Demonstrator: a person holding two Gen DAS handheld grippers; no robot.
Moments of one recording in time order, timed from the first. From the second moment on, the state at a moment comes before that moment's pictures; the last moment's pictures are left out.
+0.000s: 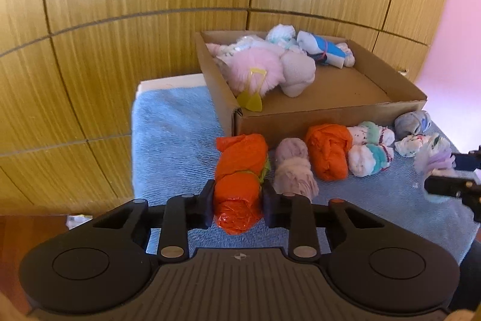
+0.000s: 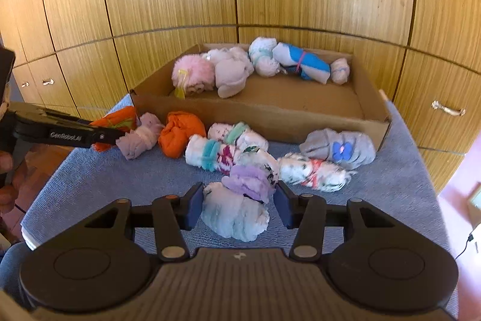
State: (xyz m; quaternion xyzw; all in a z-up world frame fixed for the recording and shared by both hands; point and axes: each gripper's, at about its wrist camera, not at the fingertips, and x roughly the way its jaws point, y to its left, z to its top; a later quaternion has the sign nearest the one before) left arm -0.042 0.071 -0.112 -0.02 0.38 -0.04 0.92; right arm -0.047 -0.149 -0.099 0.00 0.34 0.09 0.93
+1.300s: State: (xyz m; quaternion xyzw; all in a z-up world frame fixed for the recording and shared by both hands) left arm 0.060 0.017 -0.066 0.01 0.40 -0.02 0.92; right arm 0.078 -0.152 -0.040 -0.05 0.33 0.24 0.91
